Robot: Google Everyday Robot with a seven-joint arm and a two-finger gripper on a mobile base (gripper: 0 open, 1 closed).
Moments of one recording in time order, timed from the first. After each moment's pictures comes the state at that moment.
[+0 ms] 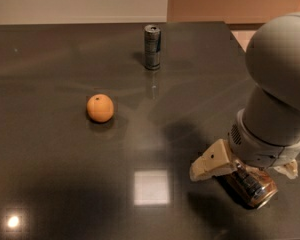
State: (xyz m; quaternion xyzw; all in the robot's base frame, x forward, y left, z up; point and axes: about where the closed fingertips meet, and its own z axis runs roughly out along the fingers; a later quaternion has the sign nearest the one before) arm 0.339 -0.178 0.848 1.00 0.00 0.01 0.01
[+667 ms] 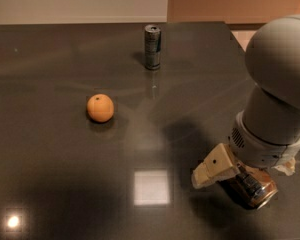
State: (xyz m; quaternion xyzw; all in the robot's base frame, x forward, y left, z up) arm 0.340 -0.178 0.842 1.00 0.06 -0.01 0.01
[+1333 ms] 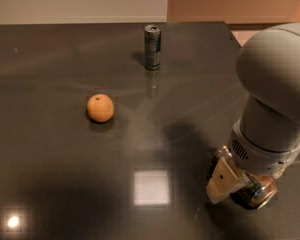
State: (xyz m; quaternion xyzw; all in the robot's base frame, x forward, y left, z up) arm 0.331 -0.183 0.837 0.99 0.16 -0.02 0.03
